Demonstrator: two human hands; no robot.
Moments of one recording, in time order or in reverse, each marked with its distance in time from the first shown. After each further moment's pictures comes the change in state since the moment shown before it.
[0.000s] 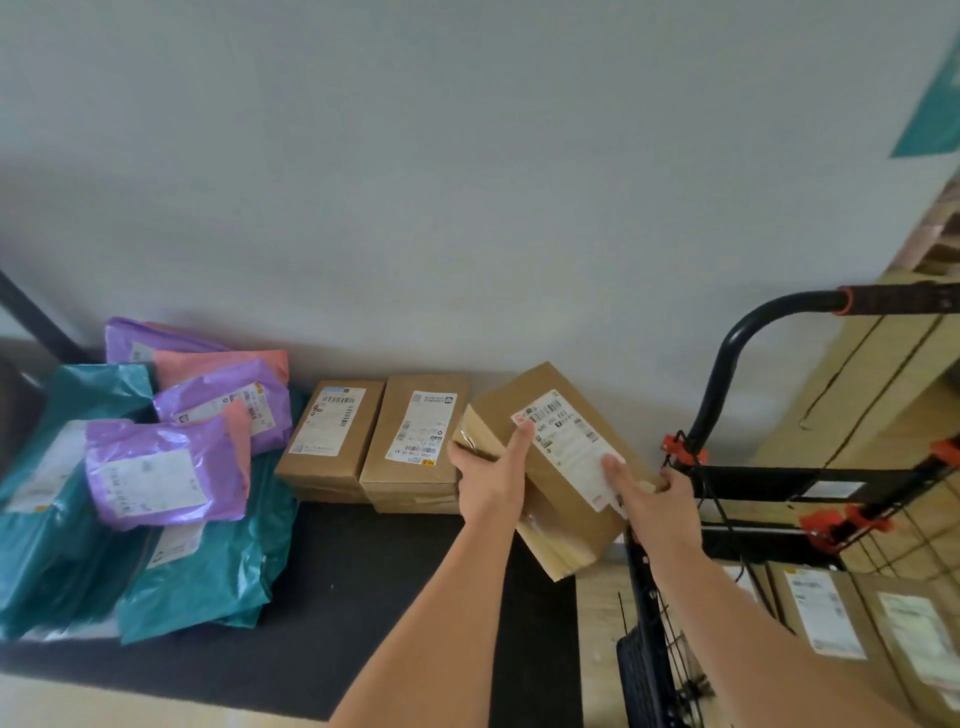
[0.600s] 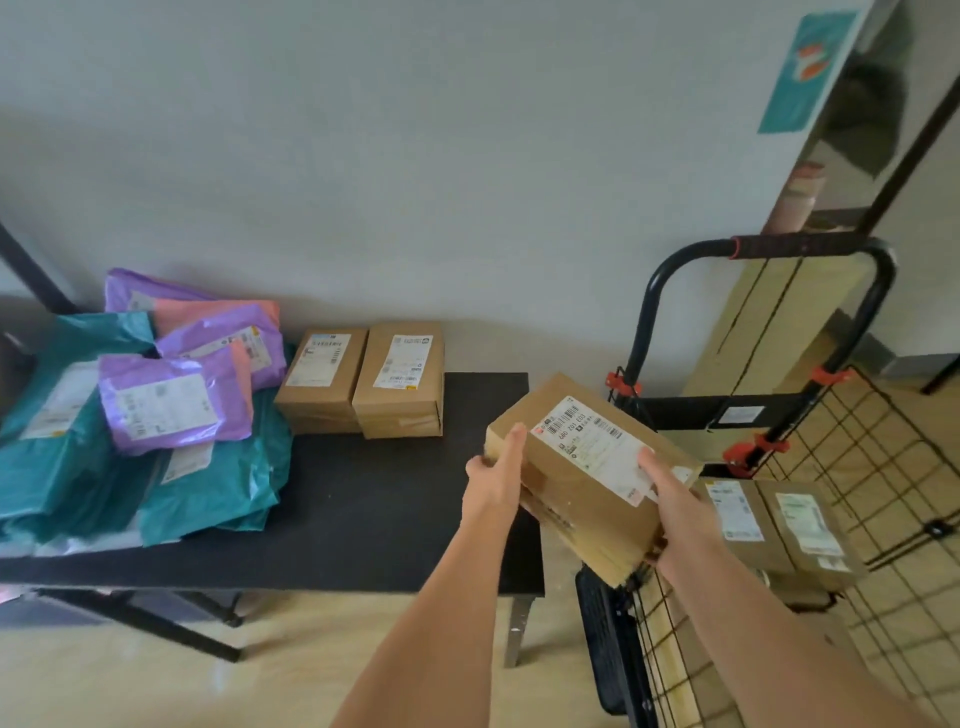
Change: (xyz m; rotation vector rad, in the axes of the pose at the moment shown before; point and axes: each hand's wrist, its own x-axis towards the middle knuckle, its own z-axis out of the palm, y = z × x) left_hand -0.111 -0.080 -0.033 0.091 -0.204 -0.157; right_hand -0.111 0.081 -0.083 0.461 0.090 0.263
